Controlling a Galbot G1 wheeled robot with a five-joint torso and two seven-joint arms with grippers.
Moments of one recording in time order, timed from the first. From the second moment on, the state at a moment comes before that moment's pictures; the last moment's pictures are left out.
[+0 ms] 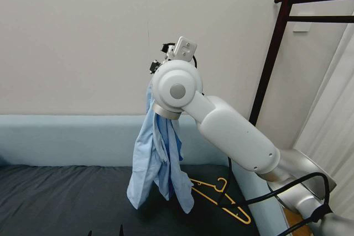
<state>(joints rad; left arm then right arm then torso) 1.86 -1.45 -0.45 -1.96 -0.12 -0.44 -0.21 0.09 1.39 -0.35 1.80 1.52 -0.27 1.49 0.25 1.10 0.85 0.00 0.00</state>
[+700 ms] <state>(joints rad) 1.85 -1.53 -0.42 -1.86 0.02 -0.45 -0.19 -0.70 1.56 0.14 1.23 1.09 -0.29 1.14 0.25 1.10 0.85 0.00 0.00</state>
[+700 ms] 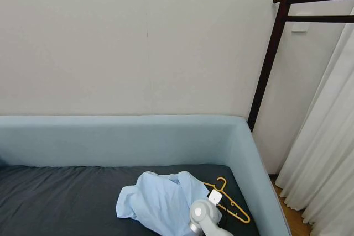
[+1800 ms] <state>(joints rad) 1.87 -1.51 -0.42 -1.87 0.01 -0.47 -0.19 -0.83 1.20 0.03 1.46 0.74 -0.41 0.43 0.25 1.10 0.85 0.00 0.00</state>
